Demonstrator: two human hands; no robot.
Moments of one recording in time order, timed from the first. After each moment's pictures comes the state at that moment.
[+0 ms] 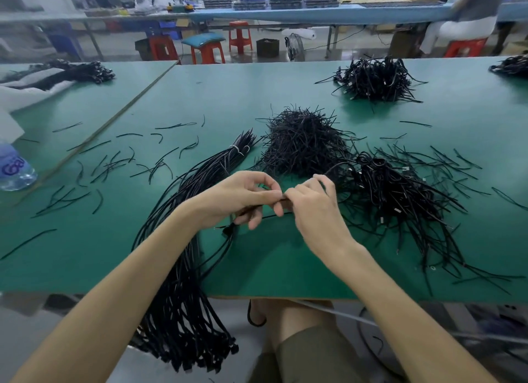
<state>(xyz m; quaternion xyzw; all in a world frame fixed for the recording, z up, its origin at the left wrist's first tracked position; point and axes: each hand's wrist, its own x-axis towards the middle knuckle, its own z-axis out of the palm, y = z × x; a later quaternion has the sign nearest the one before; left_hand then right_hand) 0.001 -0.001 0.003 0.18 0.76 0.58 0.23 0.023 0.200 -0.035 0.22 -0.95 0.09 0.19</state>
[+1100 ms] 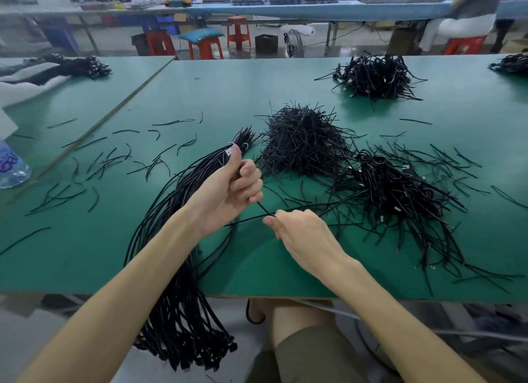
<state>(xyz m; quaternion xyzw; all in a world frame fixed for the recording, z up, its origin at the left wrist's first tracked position) 0.006 0.002 -0.005 0.12 0.48 0.84 0.20 0.046 0.188 -0.043 0.27 -0.95 0.16 0.06</state>
